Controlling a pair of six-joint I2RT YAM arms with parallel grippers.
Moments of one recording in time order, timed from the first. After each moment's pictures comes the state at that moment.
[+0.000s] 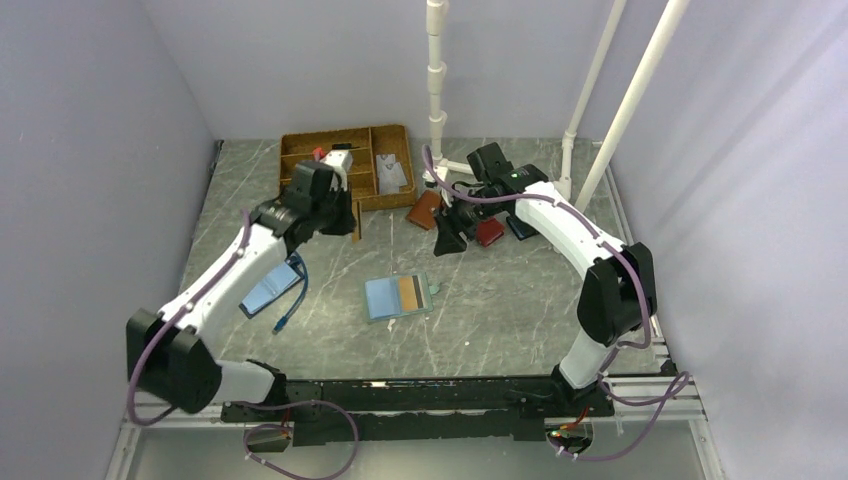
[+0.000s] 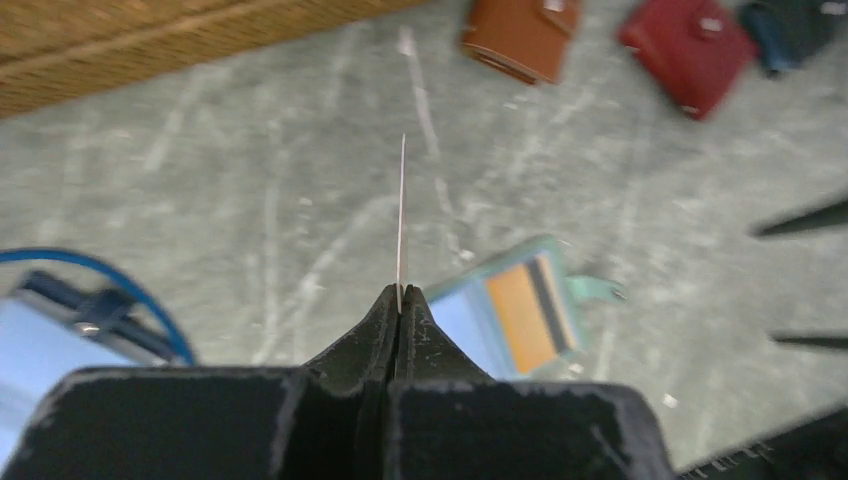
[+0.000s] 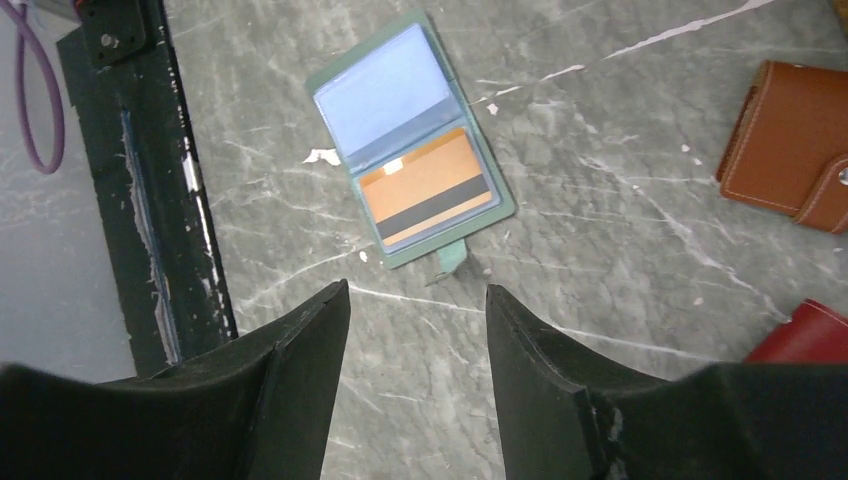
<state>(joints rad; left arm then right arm) -0.42 1.29 1.11 -0.49 0.07 -0.36 0.47 1.71 1.48 -0.86 -0.78 -0.52</state>
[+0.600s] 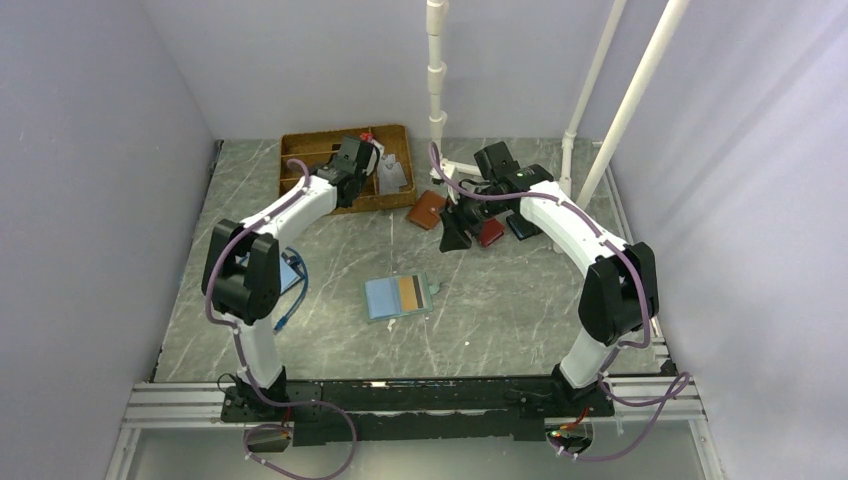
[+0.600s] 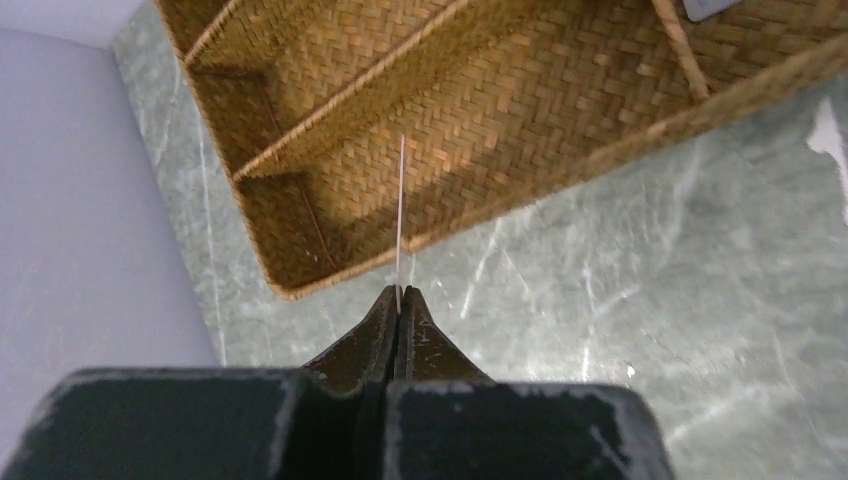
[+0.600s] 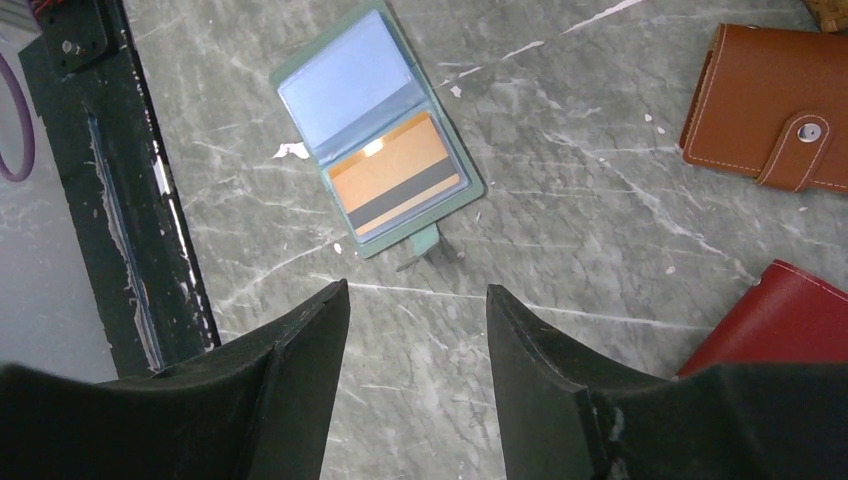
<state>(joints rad) -0.42 1.85 1.51 -0.52 -0.48 0.24 0.43 1.70 1.46 -0.83 -0.74 -0.50</state>
